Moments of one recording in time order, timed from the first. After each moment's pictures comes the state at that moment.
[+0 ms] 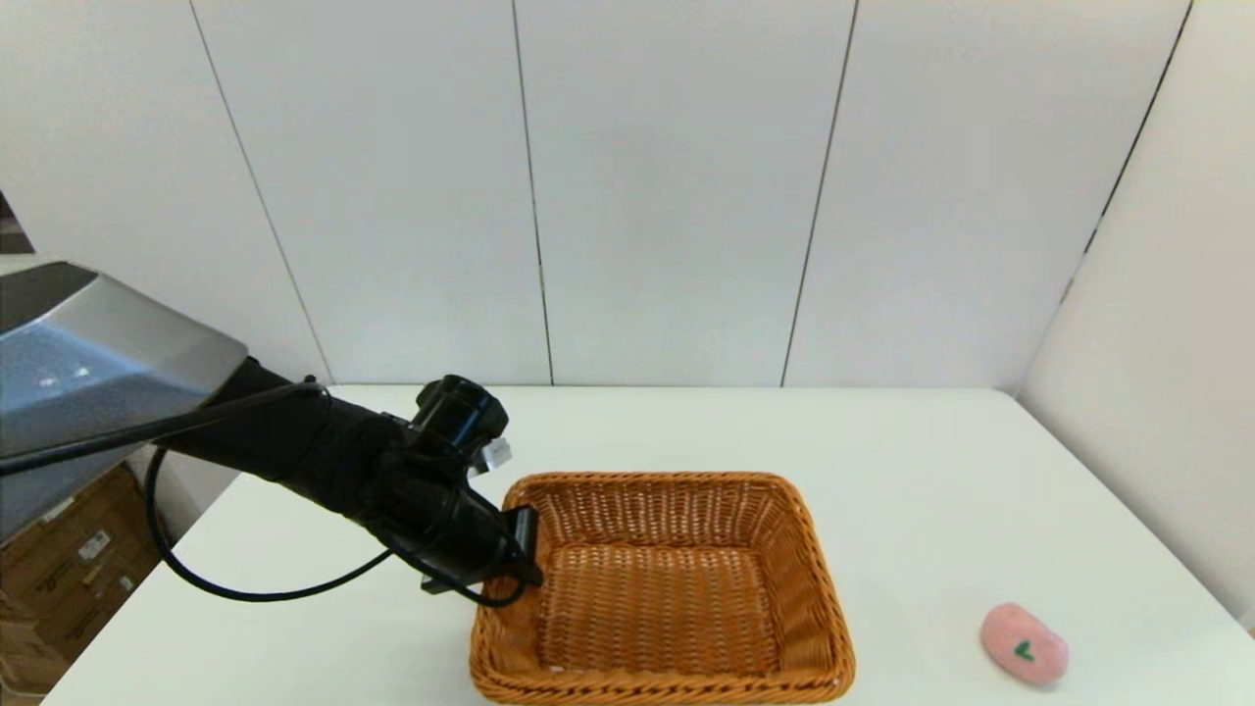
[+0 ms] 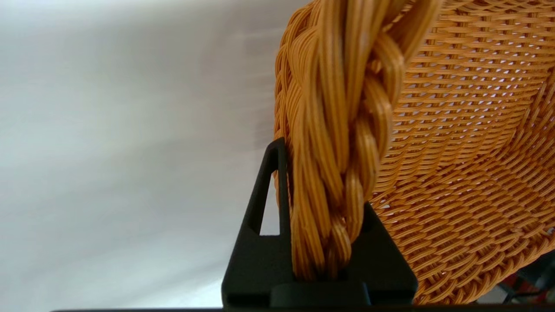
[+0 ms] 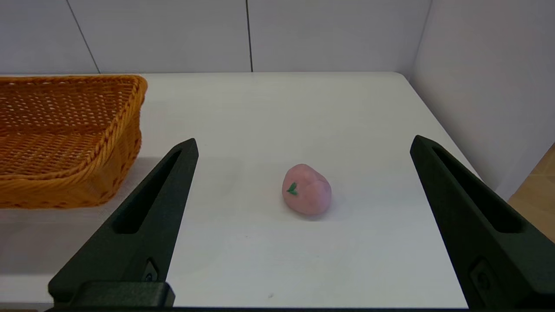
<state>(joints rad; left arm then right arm) -0.44 2.05 -1.04 0.16 -0.35 -0.52 0.00 0.00 0.00 -0.01 -0.01 0.01</state>
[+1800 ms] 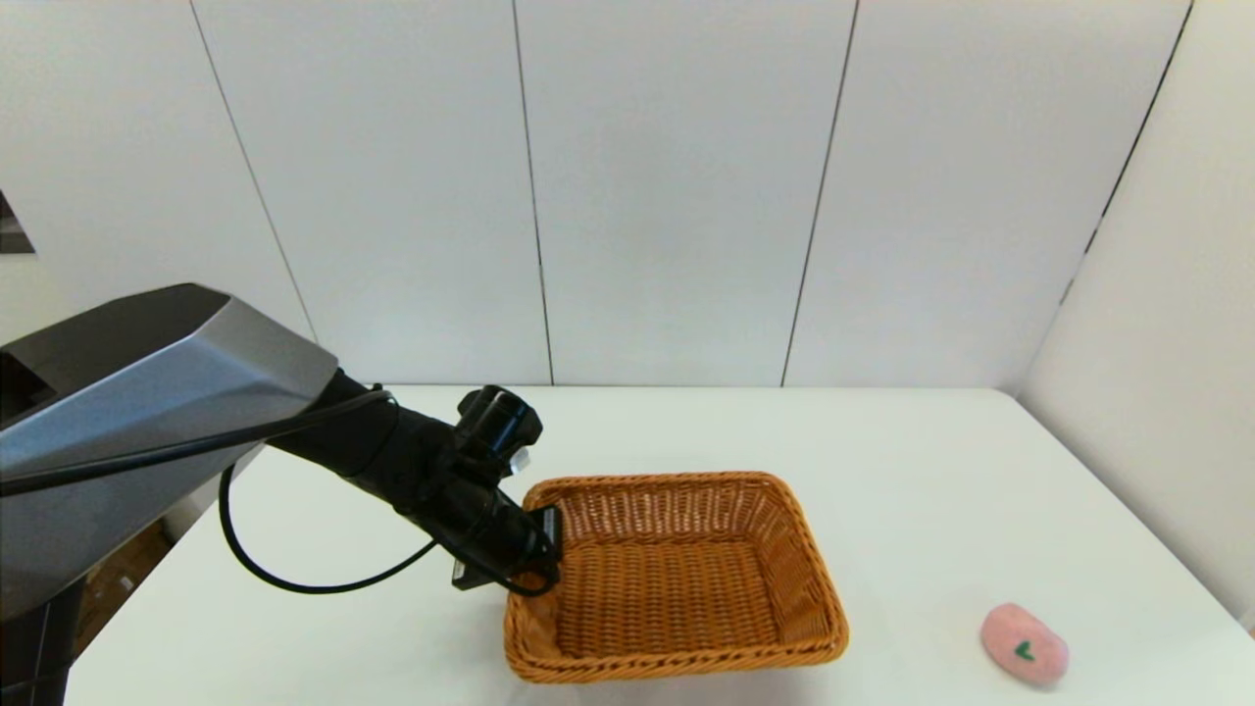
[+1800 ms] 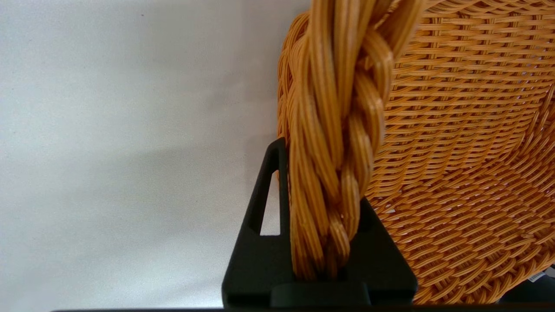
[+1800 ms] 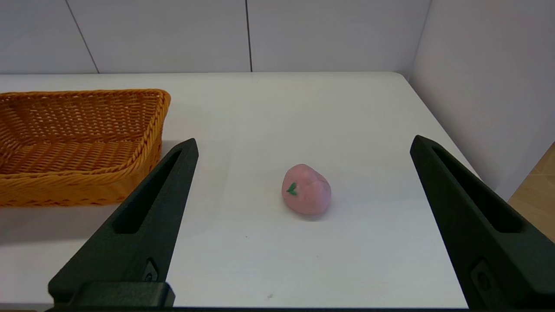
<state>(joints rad) -0.47 2.18 -1.14 0.16 -0.28 -0.59 0.00 0.00 0.00 -0.01 -0.01 0.01</state>
